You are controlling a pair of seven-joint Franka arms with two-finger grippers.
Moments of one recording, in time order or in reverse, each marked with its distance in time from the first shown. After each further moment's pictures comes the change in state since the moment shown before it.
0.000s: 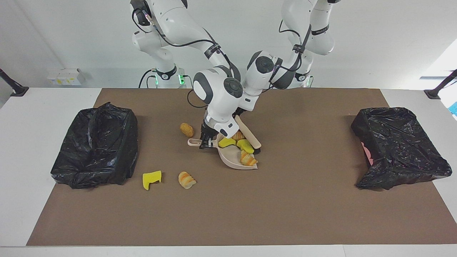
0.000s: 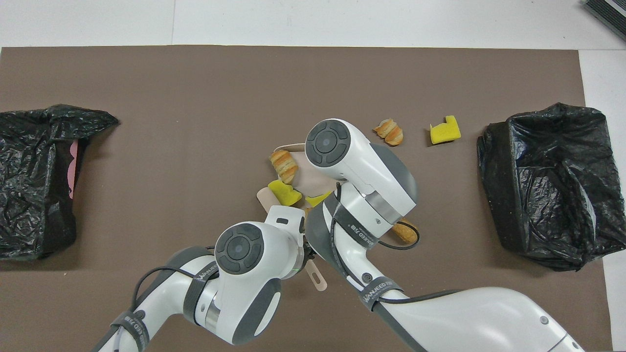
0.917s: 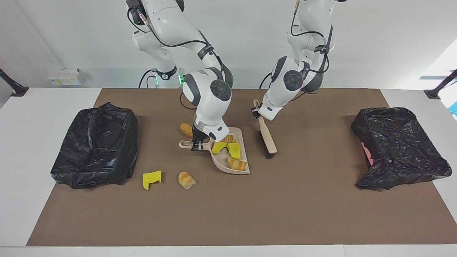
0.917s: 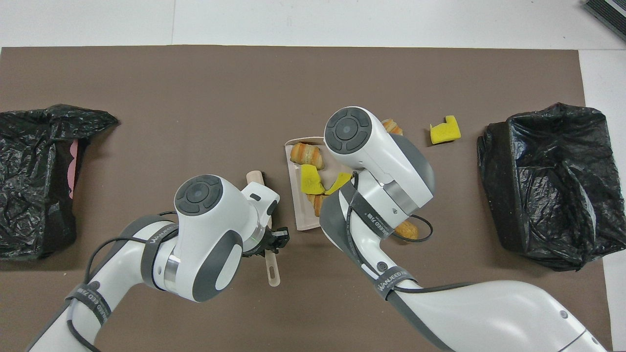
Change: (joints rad) left arm 0.197 -0.038 0.021 0.015 0.067 -0.350 0.330; right arm -0.081 -0.018 0.001 0.008 0.047 0.003 -0.029
